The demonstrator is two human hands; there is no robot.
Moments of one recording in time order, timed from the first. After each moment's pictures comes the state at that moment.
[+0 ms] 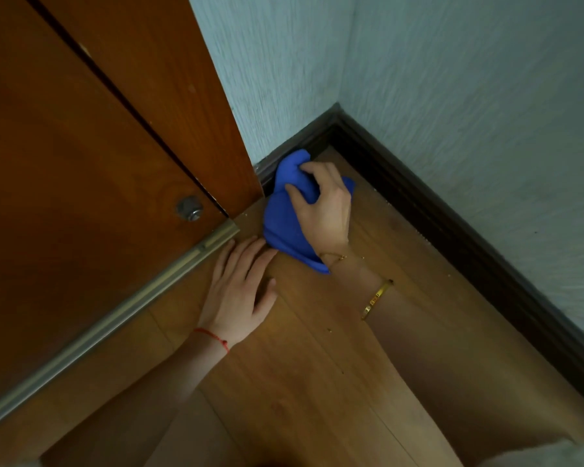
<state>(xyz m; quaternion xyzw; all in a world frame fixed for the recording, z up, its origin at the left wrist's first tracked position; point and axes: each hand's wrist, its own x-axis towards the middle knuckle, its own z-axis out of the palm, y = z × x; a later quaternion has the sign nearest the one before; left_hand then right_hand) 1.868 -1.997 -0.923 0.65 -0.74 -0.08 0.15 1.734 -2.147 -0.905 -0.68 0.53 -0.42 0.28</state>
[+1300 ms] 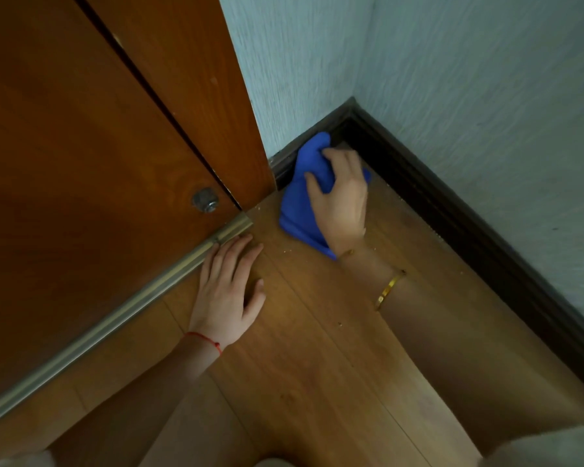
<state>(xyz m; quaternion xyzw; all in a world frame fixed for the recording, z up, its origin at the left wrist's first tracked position) 1.893 -1.974 -0.922 0.69 -0.71 -0.09 0.13 1.734 -2.151 -0.896 -0.69 0.55 -0.41 0.22</state>
